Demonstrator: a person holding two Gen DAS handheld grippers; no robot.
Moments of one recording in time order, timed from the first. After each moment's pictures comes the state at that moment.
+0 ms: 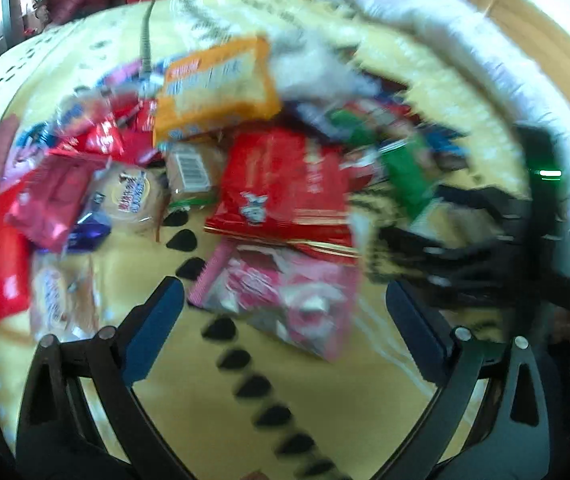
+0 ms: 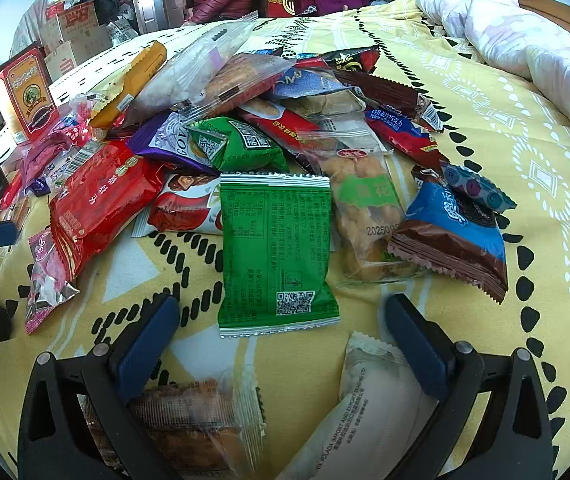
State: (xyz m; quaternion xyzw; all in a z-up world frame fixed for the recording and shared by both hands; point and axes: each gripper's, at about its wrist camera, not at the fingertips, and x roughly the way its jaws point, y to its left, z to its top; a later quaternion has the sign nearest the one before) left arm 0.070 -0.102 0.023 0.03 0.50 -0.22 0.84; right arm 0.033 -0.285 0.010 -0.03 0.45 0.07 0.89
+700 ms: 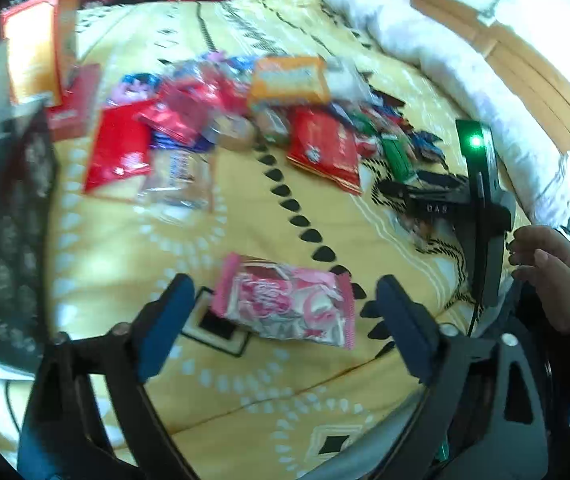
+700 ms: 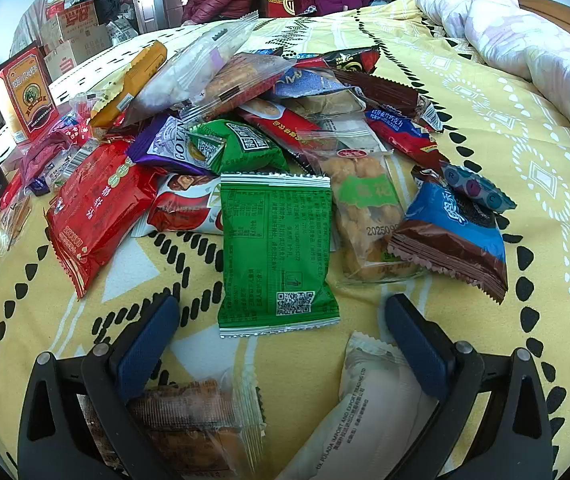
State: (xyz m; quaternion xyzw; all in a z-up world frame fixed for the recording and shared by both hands) left arm -0.024 -0.008 0.059 -0.05 0.47 -0.21 0.86; right arm 0.033 -0.284 0.011 -0.03 0.45 0.07 0.89
